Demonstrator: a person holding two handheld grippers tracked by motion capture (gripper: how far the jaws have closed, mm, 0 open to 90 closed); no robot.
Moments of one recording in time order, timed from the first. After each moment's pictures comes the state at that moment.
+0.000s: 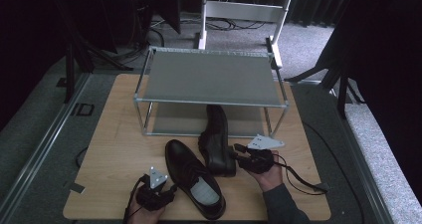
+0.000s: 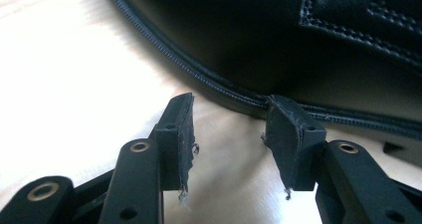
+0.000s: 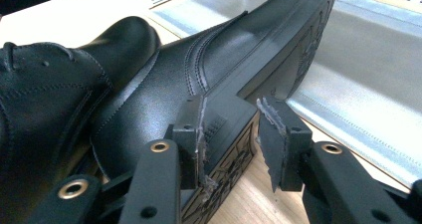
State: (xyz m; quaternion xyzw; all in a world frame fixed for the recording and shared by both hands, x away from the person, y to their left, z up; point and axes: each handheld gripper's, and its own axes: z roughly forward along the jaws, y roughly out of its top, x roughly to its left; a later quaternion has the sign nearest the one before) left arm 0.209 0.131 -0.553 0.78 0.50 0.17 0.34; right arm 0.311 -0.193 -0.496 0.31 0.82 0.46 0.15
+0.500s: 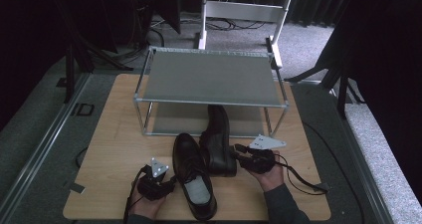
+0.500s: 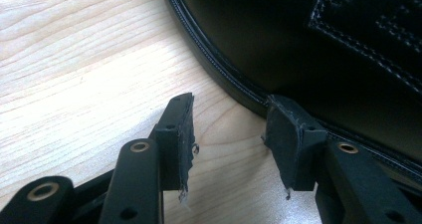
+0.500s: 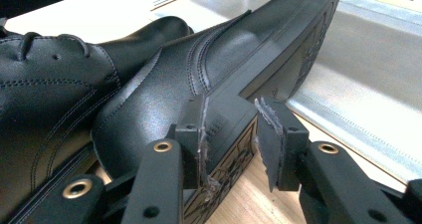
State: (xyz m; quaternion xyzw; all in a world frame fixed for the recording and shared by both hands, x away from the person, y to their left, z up) left arm 0.233 0.132 -0.551 0.78 0.51 0.18 0.32; right arm 0.311 -0.197 -0.497 0.31 0.82 0.46 0.14
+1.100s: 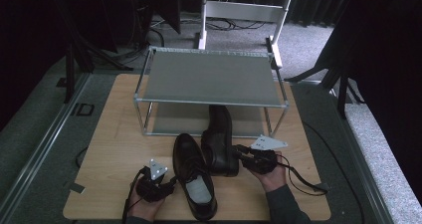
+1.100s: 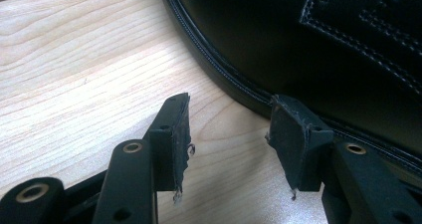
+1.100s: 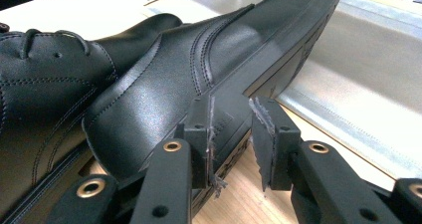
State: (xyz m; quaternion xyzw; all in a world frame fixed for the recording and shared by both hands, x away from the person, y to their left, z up) left arm 0.228 0.134 -0.548 0.78 0.50 0.18 0.33; right arm 0.309 -0.202 -0.494 0.32 0.82 0.45 0.15
